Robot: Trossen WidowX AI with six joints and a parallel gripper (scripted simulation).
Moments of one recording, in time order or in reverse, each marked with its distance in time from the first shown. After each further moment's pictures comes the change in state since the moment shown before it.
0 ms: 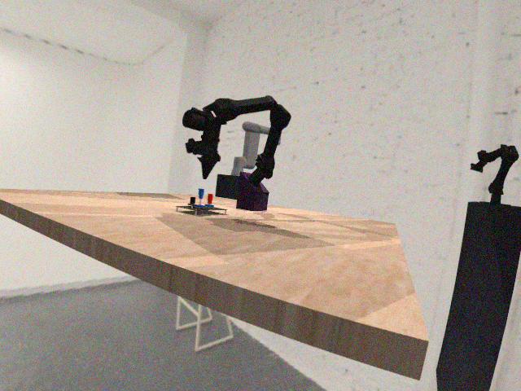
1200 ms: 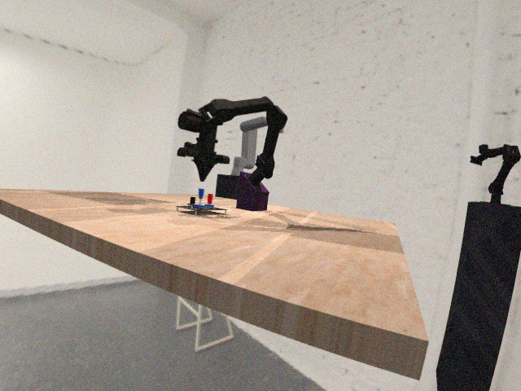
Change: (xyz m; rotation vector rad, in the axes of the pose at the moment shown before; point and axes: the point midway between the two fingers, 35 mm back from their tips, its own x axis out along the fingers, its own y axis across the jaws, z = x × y) arm 0.009 0.017 0.004 0.682 0.025 -0.012
